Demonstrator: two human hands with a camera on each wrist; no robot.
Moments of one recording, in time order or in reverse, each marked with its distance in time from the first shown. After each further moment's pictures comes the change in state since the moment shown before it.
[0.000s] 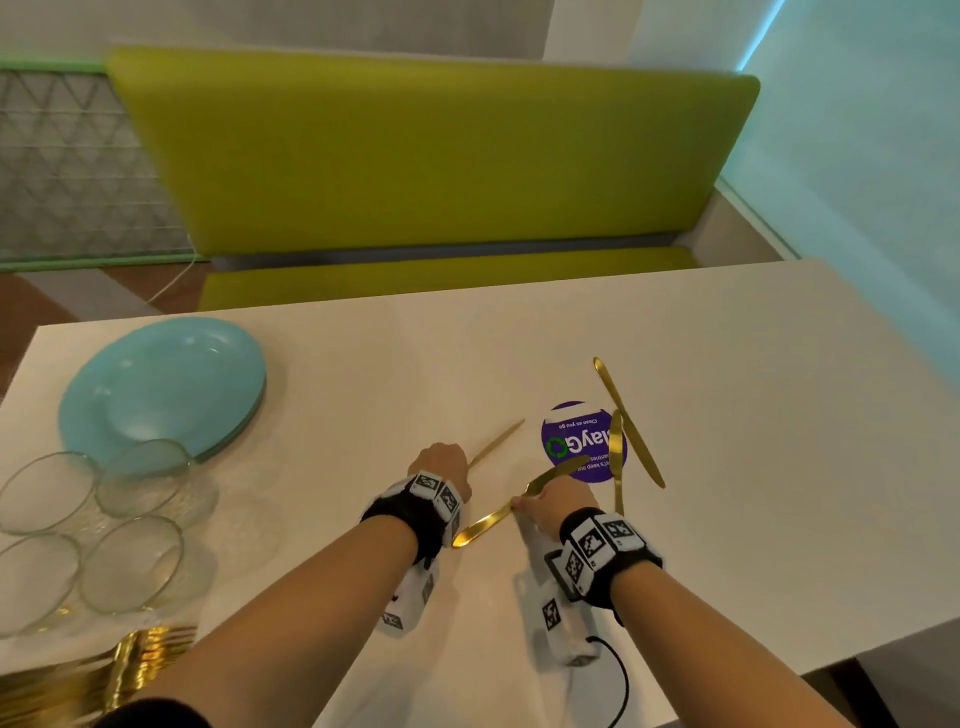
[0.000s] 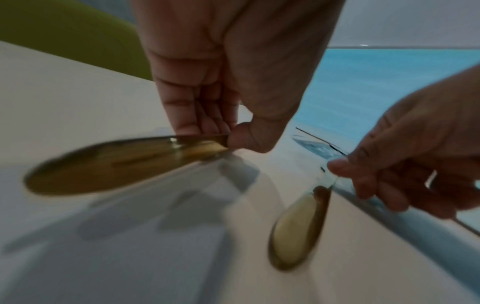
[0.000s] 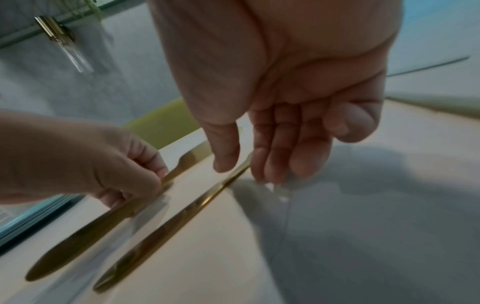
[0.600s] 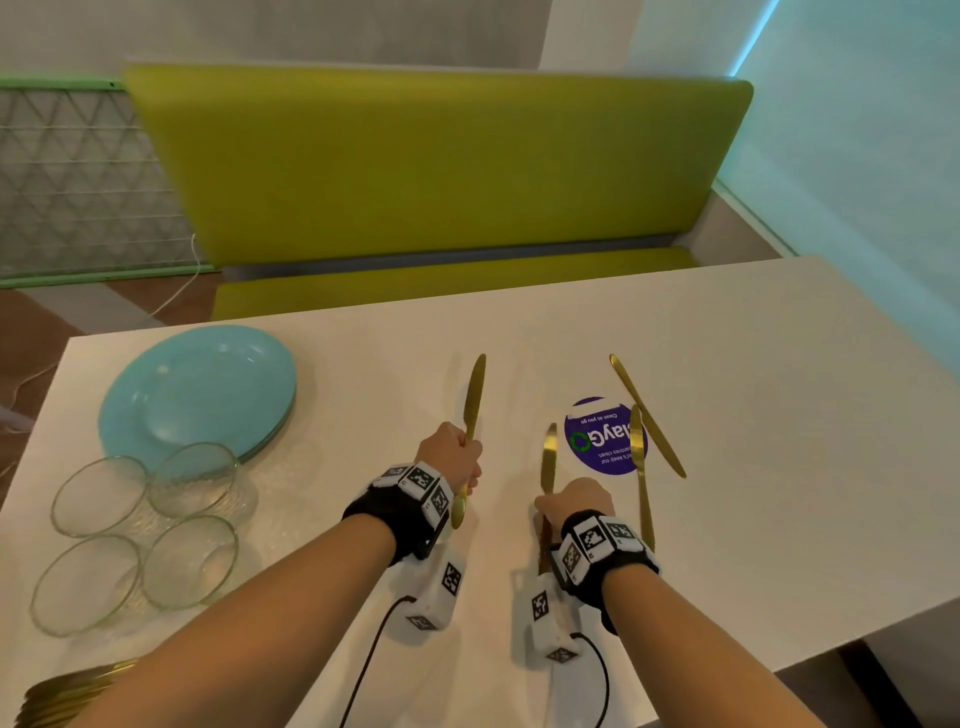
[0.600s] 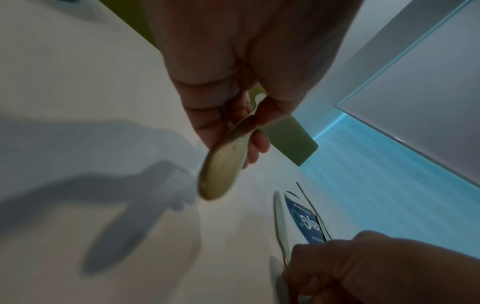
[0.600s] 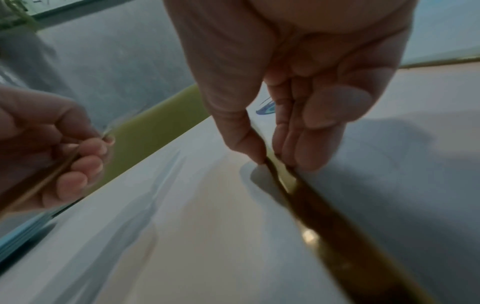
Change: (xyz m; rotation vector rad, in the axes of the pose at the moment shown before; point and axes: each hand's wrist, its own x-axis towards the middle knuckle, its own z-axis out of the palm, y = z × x) left_hand -0.025 -0.034 -0.023 -0.951 0.041 -0.073; right_hand -0.016 -0.015 0.024 0.187 0.167 0.158
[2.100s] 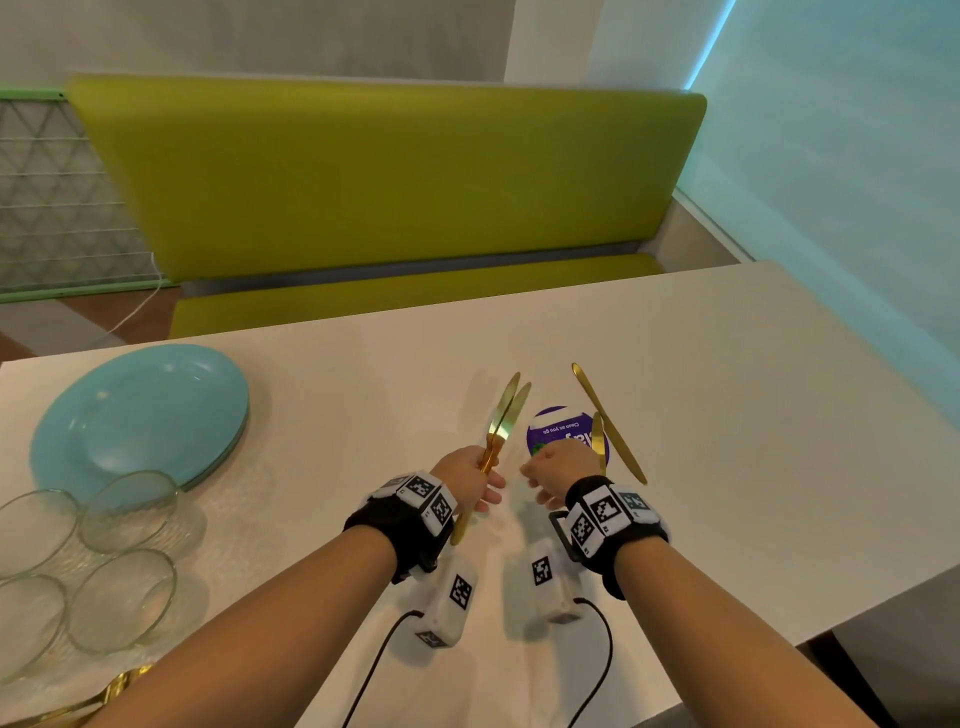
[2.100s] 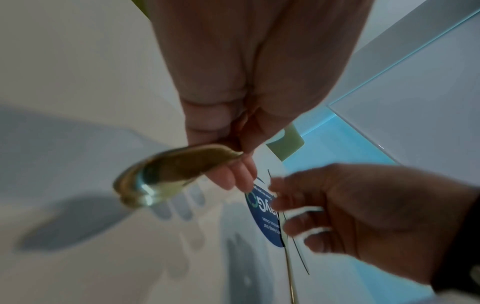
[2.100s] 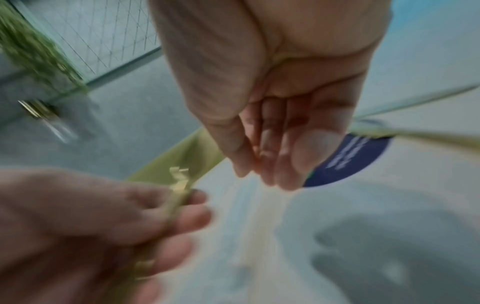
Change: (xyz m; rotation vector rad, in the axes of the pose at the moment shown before) left_hand -0.002 0.027 0.049 0.006 -0.288 -0.009; right_hand 0.012 -0.015 -0.060 0.019 -0.070 -0.137
